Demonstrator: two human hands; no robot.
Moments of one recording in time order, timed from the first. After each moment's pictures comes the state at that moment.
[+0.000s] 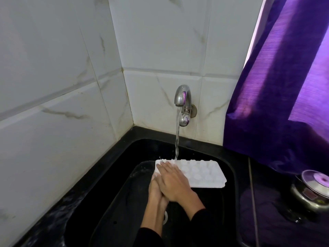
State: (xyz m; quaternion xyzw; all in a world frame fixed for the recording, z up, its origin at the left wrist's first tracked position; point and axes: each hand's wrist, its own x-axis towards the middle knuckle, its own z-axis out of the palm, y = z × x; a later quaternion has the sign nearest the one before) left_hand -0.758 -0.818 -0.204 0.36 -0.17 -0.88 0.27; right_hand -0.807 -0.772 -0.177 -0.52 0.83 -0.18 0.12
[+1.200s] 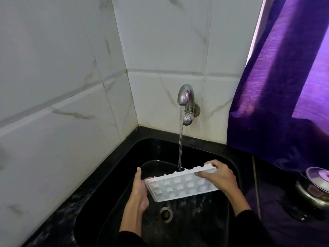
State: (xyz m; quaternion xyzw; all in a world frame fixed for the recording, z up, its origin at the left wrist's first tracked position) left_hand -0.706 -0.871 -0.208 0.49 -0.38 -0.77 0.15; right_hand -0.881 -0.688 -0.178 -0.18 0.88 -0.41 0.19
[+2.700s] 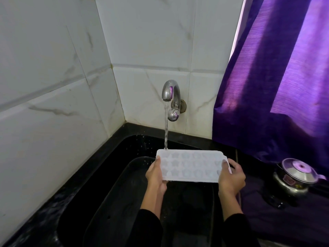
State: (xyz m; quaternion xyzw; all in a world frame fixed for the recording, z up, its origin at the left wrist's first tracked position) left_hand -0.779 -0.808 -0.186 0.44 -0.32 -0.80 0.25; right_hand -0.880 -0.660 -0.188 0.15 0.70 -0.70 -0.04
